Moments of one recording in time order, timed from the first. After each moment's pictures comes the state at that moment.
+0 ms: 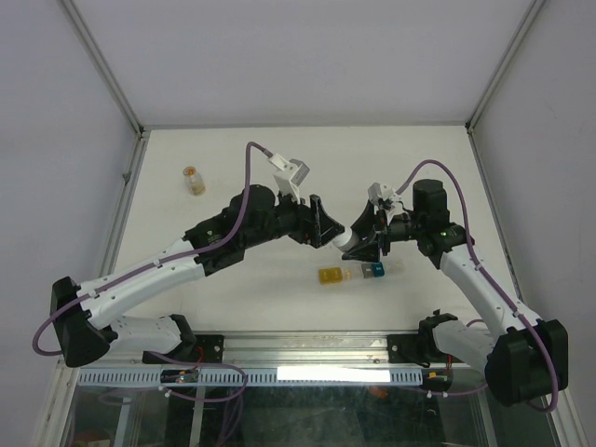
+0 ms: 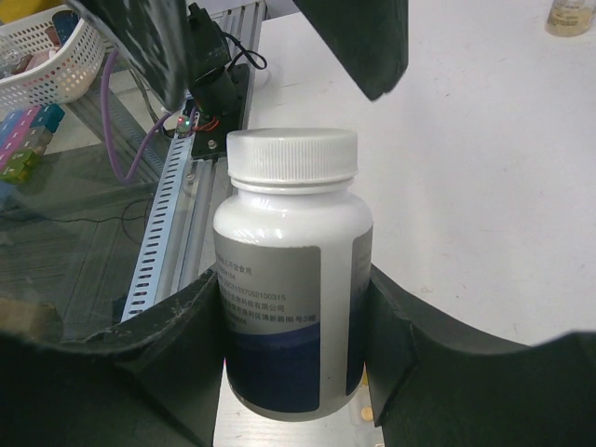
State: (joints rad) left arm -0.99 1.19 1.08 -0.10 0.05 -0.58; right arm 0.28 1.05 0.73 -0.21 -1.32 -0.30
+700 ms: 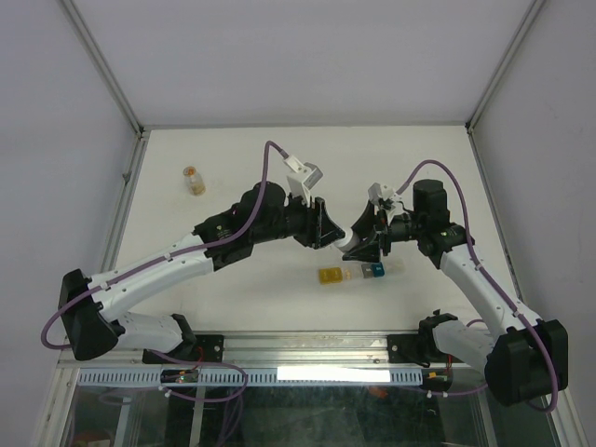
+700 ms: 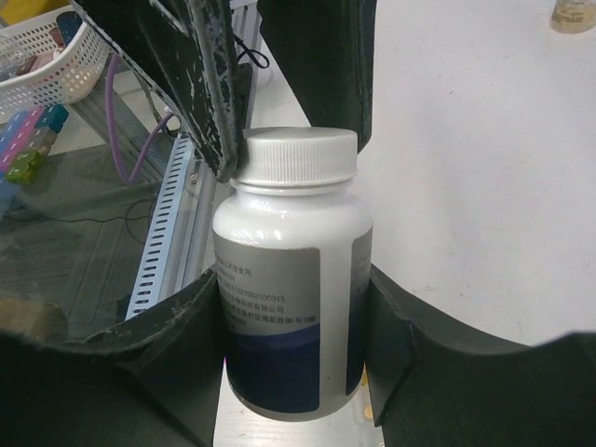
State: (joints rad) left arm -0.99 1.27 1.12 -0.15 0.16 -0.54; right arm 0.28 1.05 0.73 -0.22 -1.33 -0.30
